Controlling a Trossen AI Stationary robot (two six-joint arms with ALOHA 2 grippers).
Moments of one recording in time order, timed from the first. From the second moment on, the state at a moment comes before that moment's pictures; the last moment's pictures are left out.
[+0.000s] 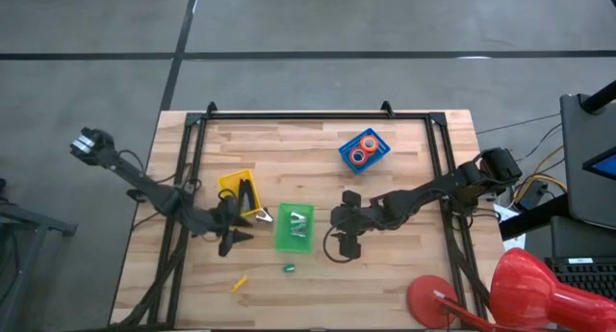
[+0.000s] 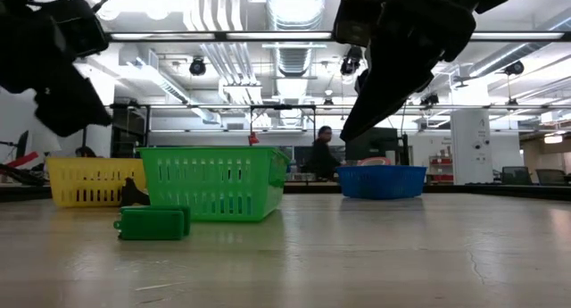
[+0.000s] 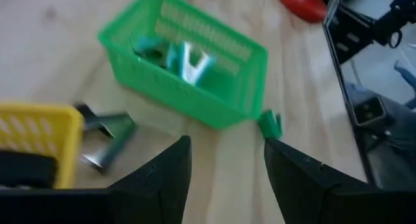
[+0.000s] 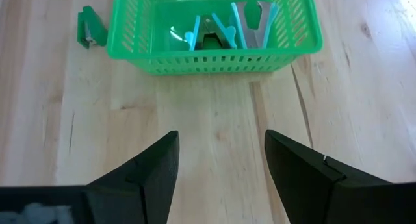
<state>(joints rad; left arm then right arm) -0.56 0.81 0.29 -0.02 -0.37 -0.77 0.28 1.66 0.99 -0.26 0.18 0.36</state>
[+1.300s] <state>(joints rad) -0.79 1.71 1.01 -0.60 -0.13 -1.51 0.33 1.66 0.90 -0.25 0.18 0.29</state>
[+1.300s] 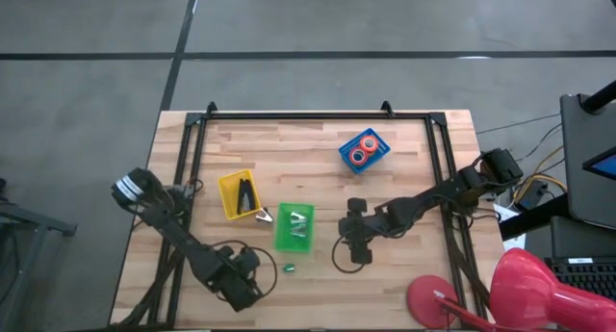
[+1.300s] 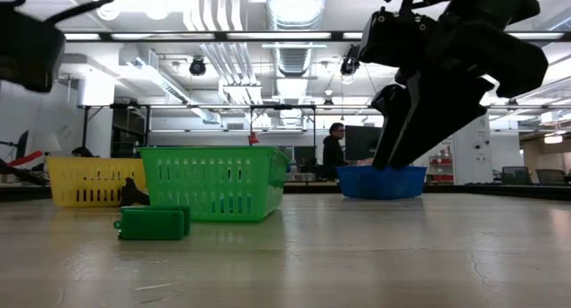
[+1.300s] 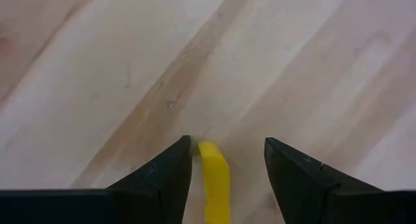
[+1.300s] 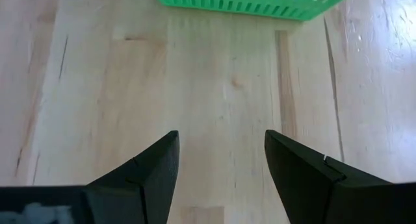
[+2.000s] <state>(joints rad) -0.79 1.72 1.03 -0.63 -0.07 -1.55 0.33 1.65 0.86 -0.17 0.18 0.25</state>
